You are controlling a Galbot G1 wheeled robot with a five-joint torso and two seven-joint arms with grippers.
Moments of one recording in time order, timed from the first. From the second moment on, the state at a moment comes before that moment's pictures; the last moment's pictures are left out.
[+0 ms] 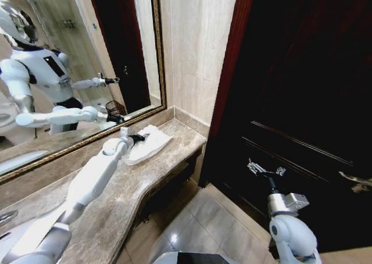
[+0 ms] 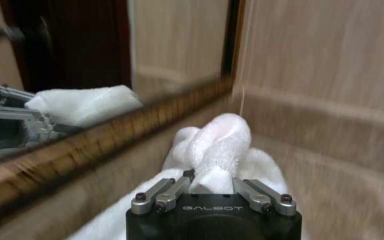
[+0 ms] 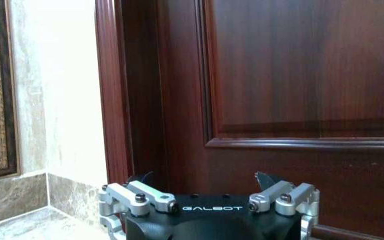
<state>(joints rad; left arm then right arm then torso) 0.67 -0.91 -0.28 -1.48 -0.73 0.47 0.07 -1.55 1.45 0.77 2.20 0.29 -0.08 0.00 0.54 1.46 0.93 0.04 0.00</state>
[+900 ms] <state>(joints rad) 1.20 -0.97 -0.63 -2.20 -0.67 0.23 -0.25 -1.58 1.45 0.77 2.33 0.32 -0.10 -0.02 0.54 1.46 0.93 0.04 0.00</state>
